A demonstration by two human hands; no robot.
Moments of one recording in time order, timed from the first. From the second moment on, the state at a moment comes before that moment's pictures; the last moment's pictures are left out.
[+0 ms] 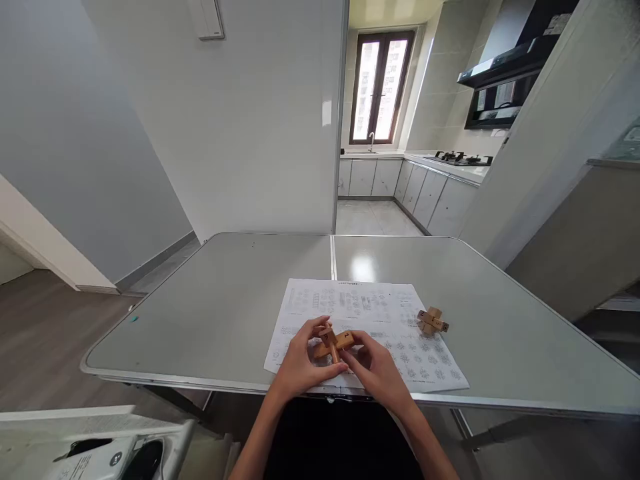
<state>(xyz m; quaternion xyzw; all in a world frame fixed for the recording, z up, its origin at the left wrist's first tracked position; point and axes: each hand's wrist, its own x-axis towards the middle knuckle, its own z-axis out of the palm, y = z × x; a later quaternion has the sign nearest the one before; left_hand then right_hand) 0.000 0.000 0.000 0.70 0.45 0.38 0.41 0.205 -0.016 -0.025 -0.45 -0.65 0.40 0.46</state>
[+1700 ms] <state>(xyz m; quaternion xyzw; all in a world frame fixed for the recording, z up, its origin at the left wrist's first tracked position) 0.004 0.003 -0.002 0.75 0.42 0.38 0.34 0.205 -0.010 -0.027 -0.49 -0.66 0.37 0.44</state>
